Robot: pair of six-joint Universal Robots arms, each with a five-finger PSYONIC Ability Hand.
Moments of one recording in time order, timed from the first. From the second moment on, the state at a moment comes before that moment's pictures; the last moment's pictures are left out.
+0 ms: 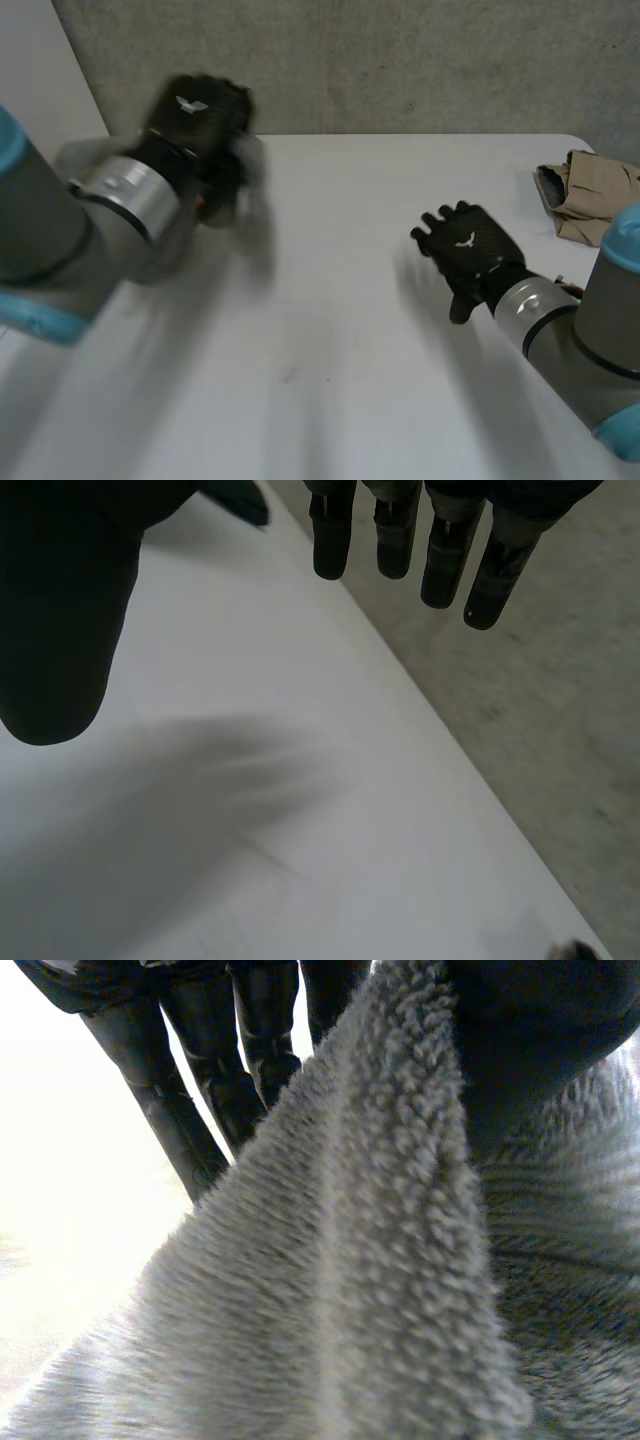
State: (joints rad) left arm 4.24 -1.83 -1.46 3.40 -1.35 3.35; right arm 1.94 -1.28 1.73 -0.20 1.36 2.51; left_hand 1.11 1.19 1.19 1.20 0.98; right_hand 0.20 0.22 0.21 0.23 0.06
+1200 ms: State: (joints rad) left arm 4.54 -2.16 -1.44 3.22 -1.46 3.80; right arm 1.88 -1.32 1.71 0.27 1.32 2.61; left_hand 0.51 0.50 0.50 0.50 0.32; right_hand 0.20 0.22 0.21 0.23 0.06
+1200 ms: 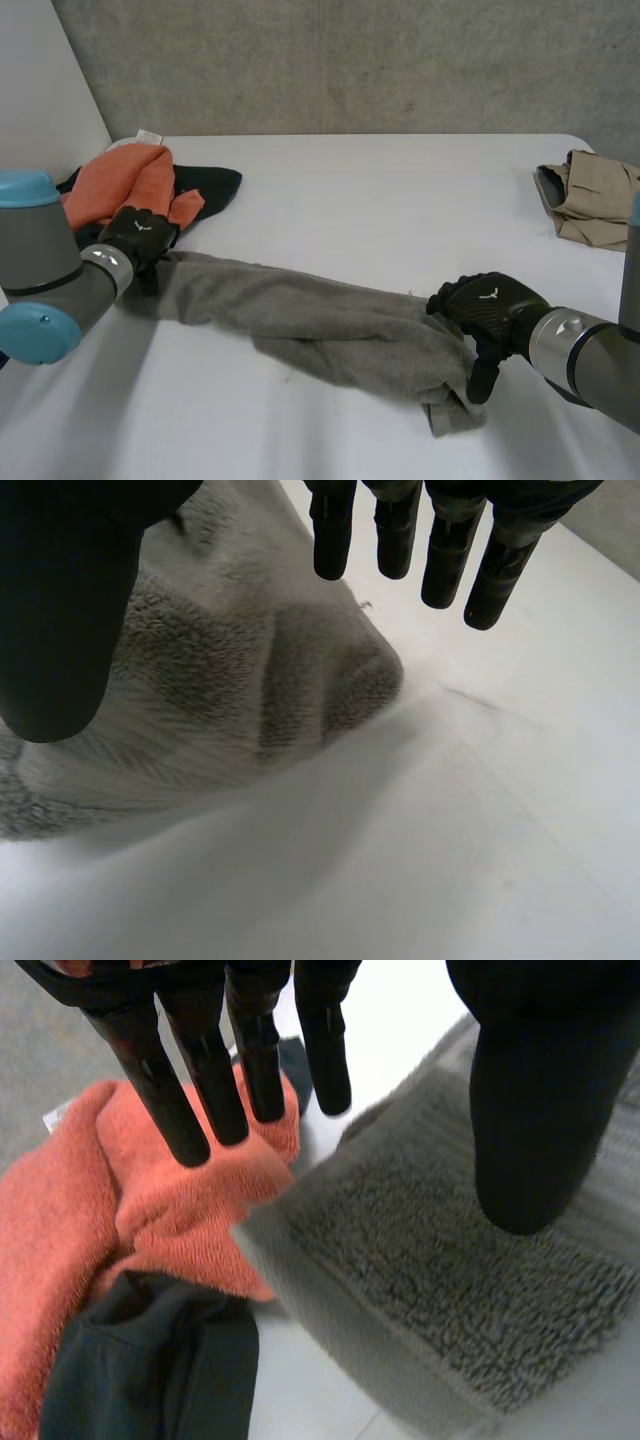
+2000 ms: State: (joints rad) left arm 4.36 -2.17 -0.89 3.60 -1.64 3.79; right arm 1.94 -1.16 1.22 -0.26 1.51 2.57; left_hand 1.14 1.20 1.19 1.20 0.98; right_hand 1.00 1.17 1.18 1.19 0.99
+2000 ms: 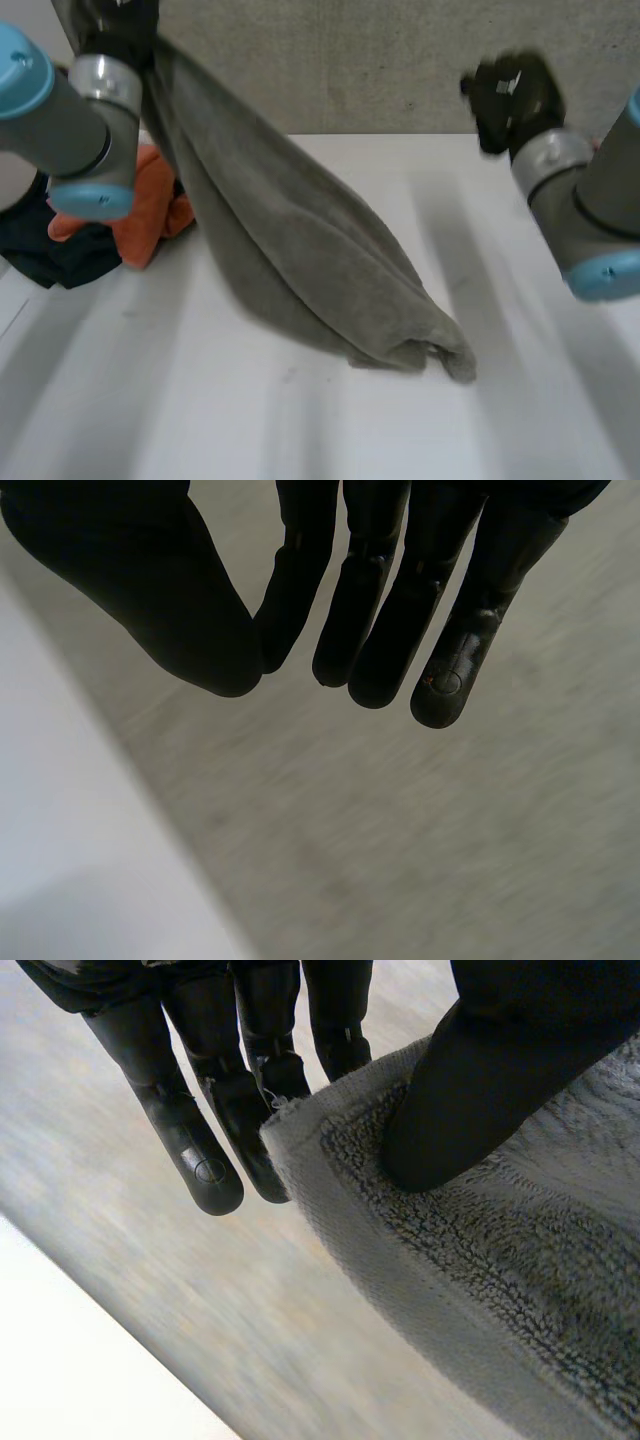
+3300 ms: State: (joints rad) left arm 4.24 -1.40 -1.54 3.70 -1.47 3.74; right arm 1.93 -0.69 0.91 0.29 0.82 3.10; left_hand 1.14 1.20 1.19 1.20 0.98; right_hand 0.99 1.17 1.18 1.19 0.98
